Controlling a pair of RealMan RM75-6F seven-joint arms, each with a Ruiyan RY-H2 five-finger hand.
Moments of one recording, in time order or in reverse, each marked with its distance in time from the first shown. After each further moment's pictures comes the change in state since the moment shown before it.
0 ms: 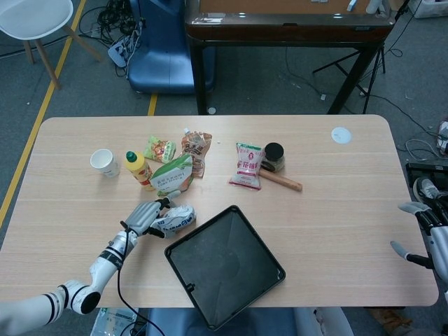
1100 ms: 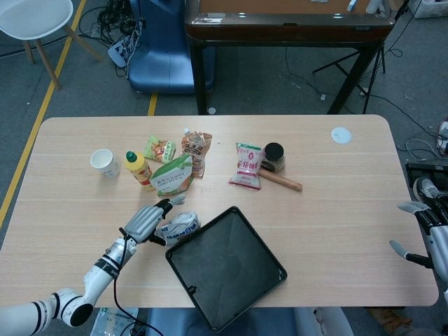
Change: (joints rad) left arm 0.026 0.095 0.030 -0.192 0.064 0.098 0.082; right arm 0.001 -0.006 0.002 0.008 -0.003 0.004 0.007
